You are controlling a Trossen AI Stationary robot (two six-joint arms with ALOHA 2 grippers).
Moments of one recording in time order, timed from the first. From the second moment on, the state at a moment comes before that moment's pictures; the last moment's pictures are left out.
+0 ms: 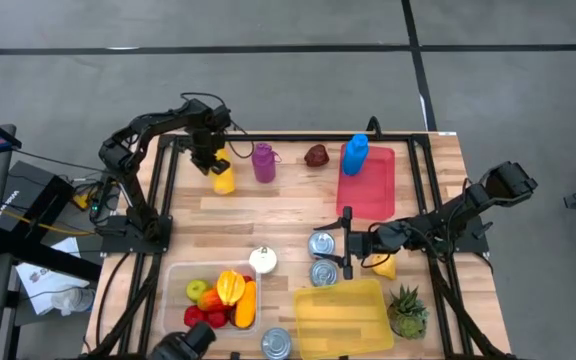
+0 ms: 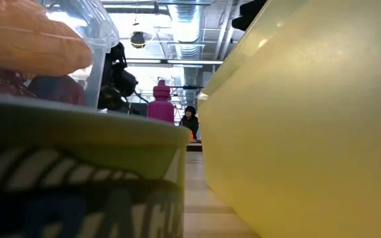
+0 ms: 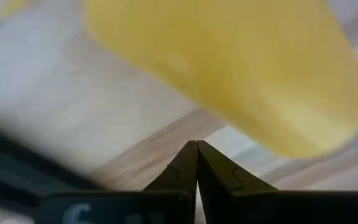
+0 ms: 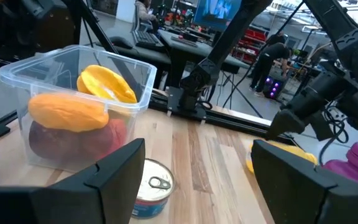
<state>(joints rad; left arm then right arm) 0.93 1.82 1.26 -1.27 0.09 0.02 0.39 1.40 0.49 0.85 0.41 -0.24</state>
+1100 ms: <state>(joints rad) 0.38 1.00 1.11 -0.62 0.24 0.06 0.19 1.42 0.75 0.26 0.39 -0.06</state>
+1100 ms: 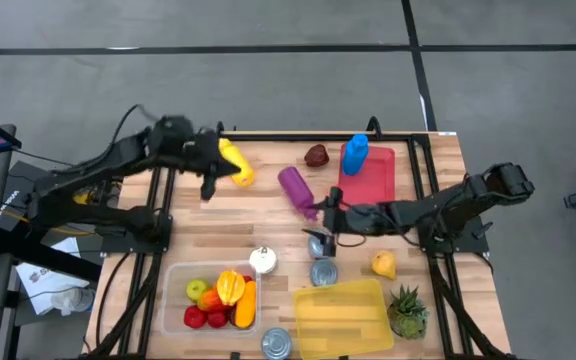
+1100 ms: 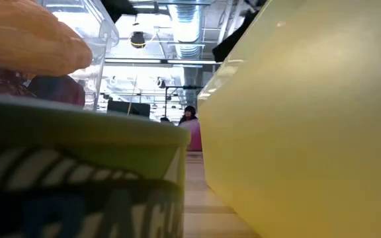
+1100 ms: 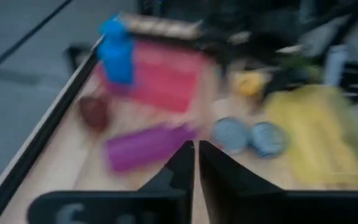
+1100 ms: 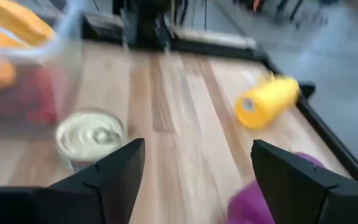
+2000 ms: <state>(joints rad) 0.22 0.87 0.74 -0.64 -0.45 -0.16 -0.13 1.94 1.45 -0.18 0.07 -0.11</state>
